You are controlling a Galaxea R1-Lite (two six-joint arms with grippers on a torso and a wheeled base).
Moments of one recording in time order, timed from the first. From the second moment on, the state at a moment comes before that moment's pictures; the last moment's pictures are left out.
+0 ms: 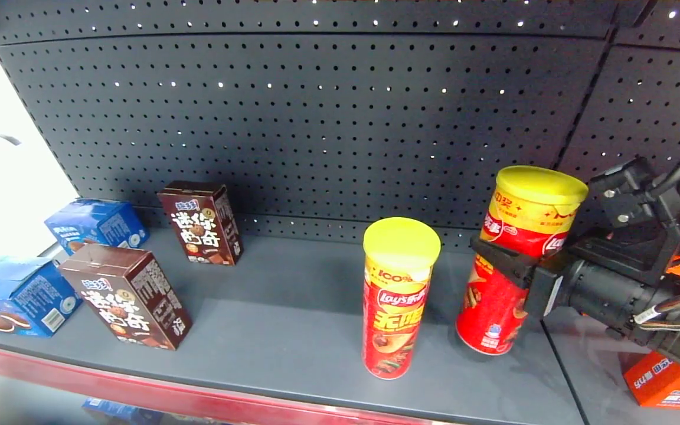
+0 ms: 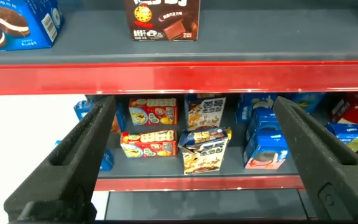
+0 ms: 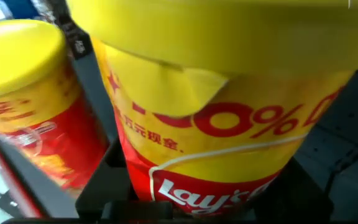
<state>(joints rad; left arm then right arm) -0.16 0.09 0.00 0.00 0.03 -0.02 0.65 1.41 -0.58 -0.83 -0.09 -0.07</state>
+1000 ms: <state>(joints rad) -0.16 0.09 0.00 0.00 0.03 -0.02 0.68 1.76 -0.83 -0.95 -0.31 -0.07</state>
